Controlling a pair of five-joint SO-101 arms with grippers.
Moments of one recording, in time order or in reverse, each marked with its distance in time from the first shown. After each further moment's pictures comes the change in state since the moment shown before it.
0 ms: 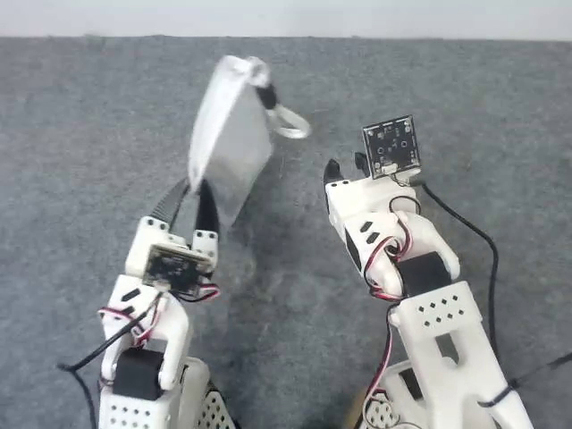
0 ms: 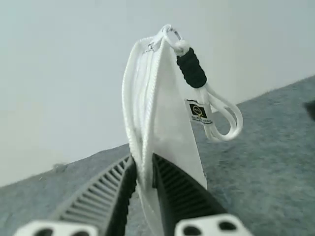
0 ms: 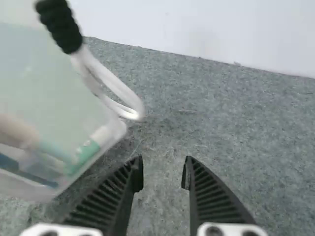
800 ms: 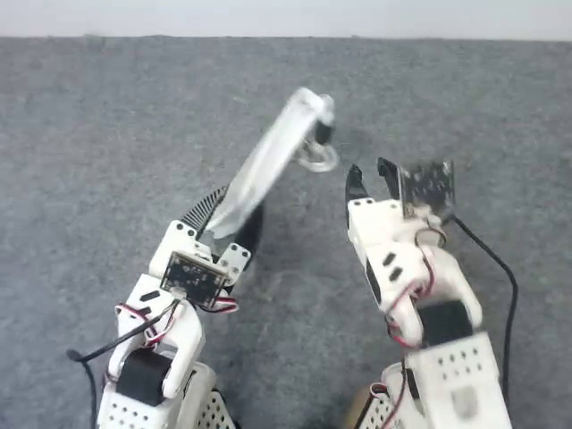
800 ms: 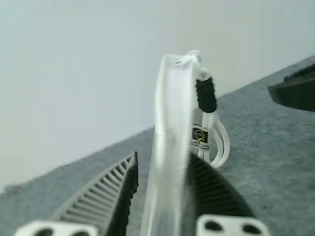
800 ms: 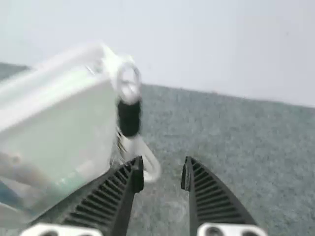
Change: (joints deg) left arm 11.3 0.0 -0.2 2.5 1.1; right arm 3.3 -22.4 12.0 -0.1 -0.1
